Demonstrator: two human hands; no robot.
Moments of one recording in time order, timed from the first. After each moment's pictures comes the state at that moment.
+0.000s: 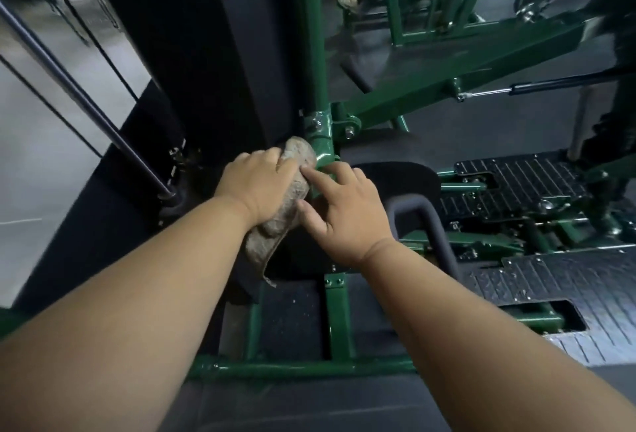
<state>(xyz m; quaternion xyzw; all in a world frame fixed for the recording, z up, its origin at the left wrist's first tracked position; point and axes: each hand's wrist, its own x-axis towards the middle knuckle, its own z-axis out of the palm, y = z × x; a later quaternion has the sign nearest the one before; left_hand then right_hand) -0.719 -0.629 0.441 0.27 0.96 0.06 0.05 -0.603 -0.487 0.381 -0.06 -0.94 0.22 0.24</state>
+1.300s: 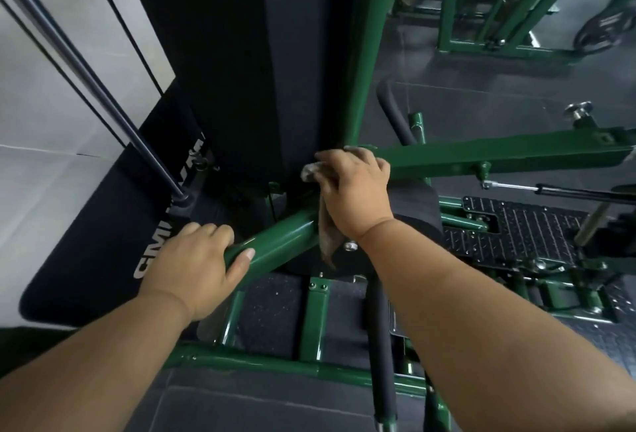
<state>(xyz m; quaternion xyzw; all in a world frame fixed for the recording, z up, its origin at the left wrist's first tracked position) -0.694 -0.727 0.432 0.23 0.97 -0.01 -0.04 -0.717 -0.436 0.444 -0.03 -0.95 0.21 0.22</state>
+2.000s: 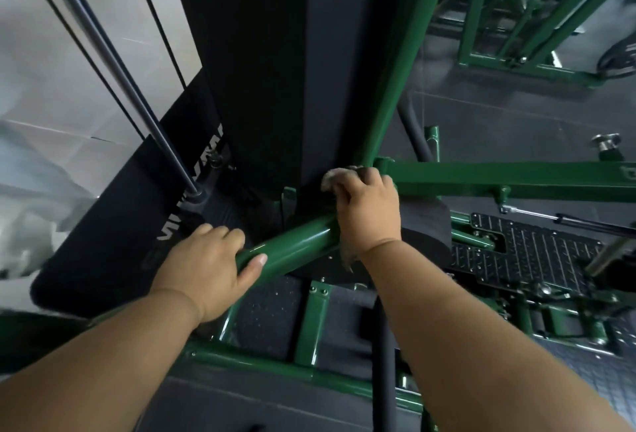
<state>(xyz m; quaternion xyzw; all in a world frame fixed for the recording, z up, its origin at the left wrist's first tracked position) -0.694 -0.727 0.430 0.21 0.98 -0.01 -0.01 -0.723 -0.448 0.428 -0.07 -0.95 0.20 0.23</state>
